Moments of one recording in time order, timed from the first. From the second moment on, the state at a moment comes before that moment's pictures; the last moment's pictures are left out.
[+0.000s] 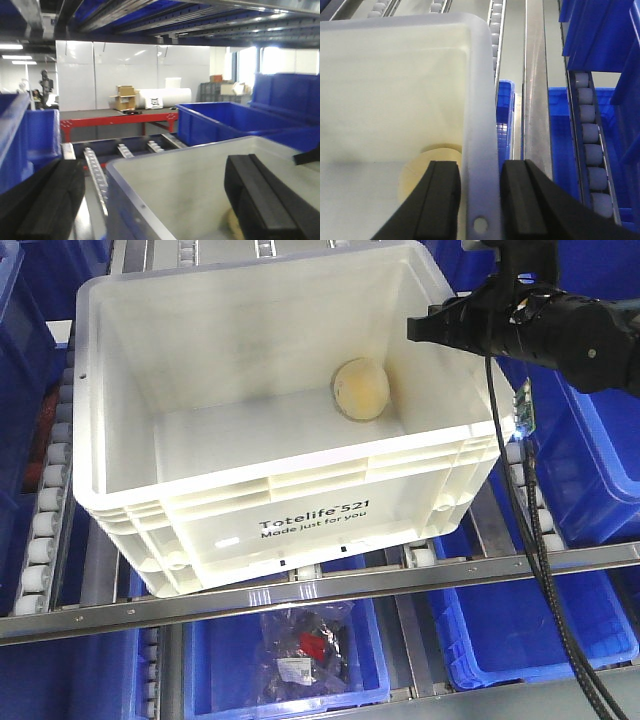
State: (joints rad) left arm -0.27 0.21 -0.26 0.04 -0.12 -0.15; right arm 0.28 1.63 -1.17 0.05 0.08 -0.02
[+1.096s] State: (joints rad) left arm -0.04 -0.01 0.03 0.00 0.14 -0.10; right arm 0.28 1.63 -1.17 0.05 0.08 -0.02
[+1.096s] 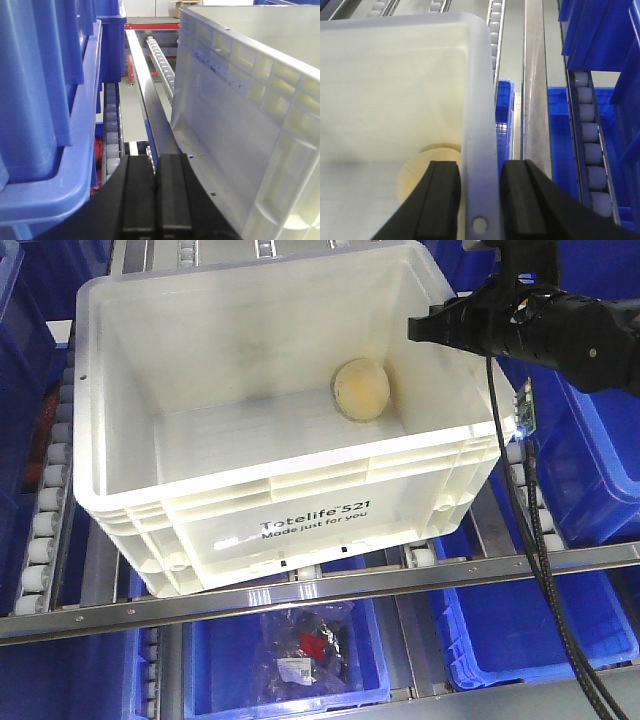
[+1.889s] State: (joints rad) left arm -0.04 -0.01 0.03 0.00 0.14 -0.10; right arm 0.28 1.63 -1.17 0.05 0.08 -0.02
